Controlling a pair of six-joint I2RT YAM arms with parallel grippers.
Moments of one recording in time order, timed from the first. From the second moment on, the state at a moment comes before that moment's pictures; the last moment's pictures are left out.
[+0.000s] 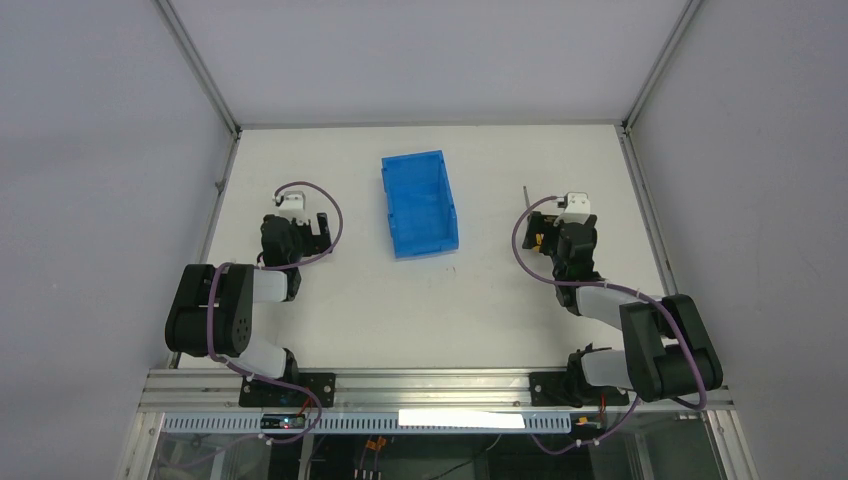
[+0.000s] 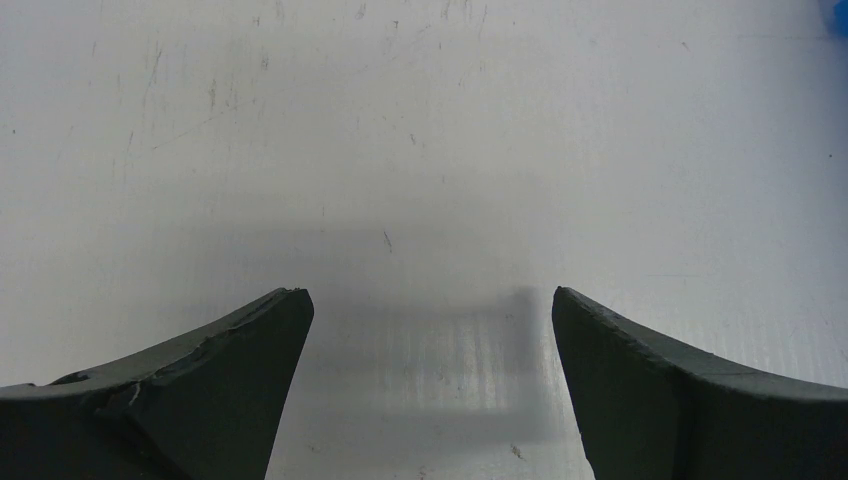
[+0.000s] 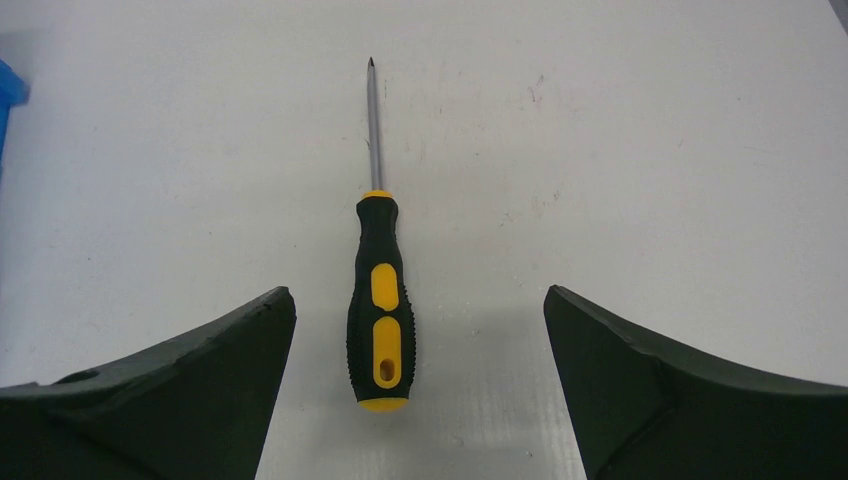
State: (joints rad) left arm -0.02 1.53 0.38 0.85 0.04 -0.05; right arm 0.19 1.30 0.32 0.64 0.20 0.11
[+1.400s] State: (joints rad) left arm -0.02 1.53 0.38 0.85 0.04 -0.05; right arm 0.19 0.97 1.02 -0.18 0.27 0.08
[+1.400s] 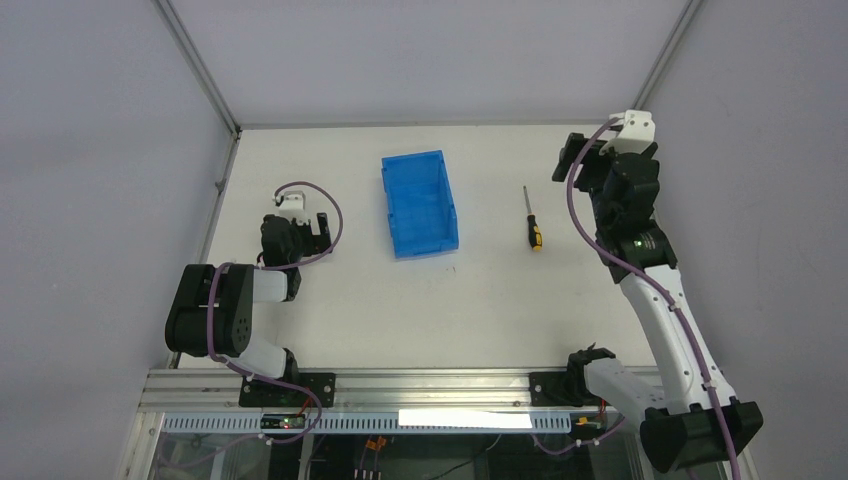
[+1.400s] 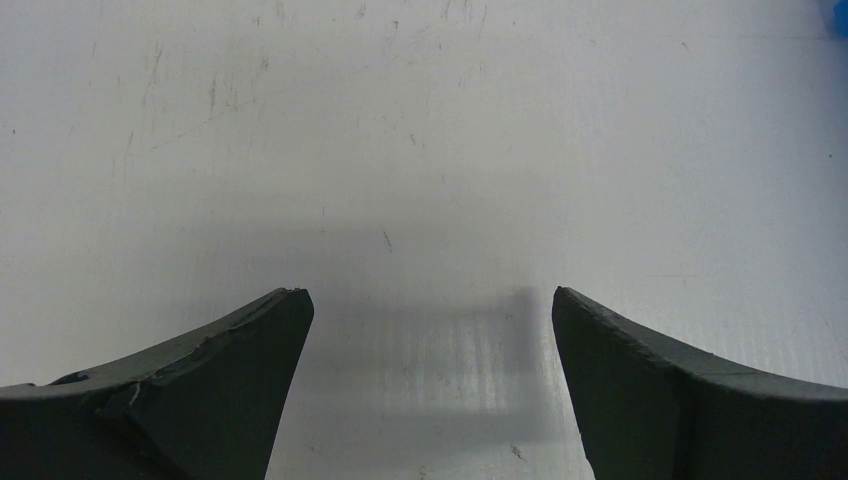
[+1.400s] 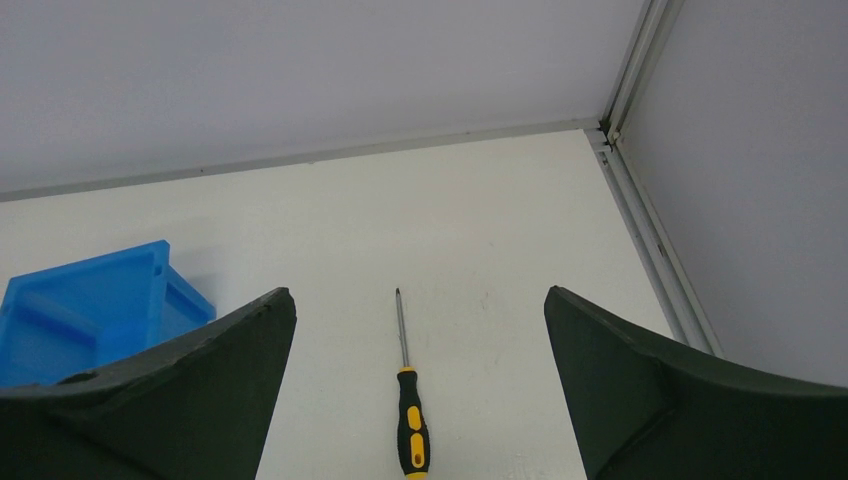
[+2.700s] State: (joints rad) left arm -0.02 1.53 0.38 0.85 0.04 -0.05; right arm 0.19 1.44 1.49 -0.61 0.19 0.13
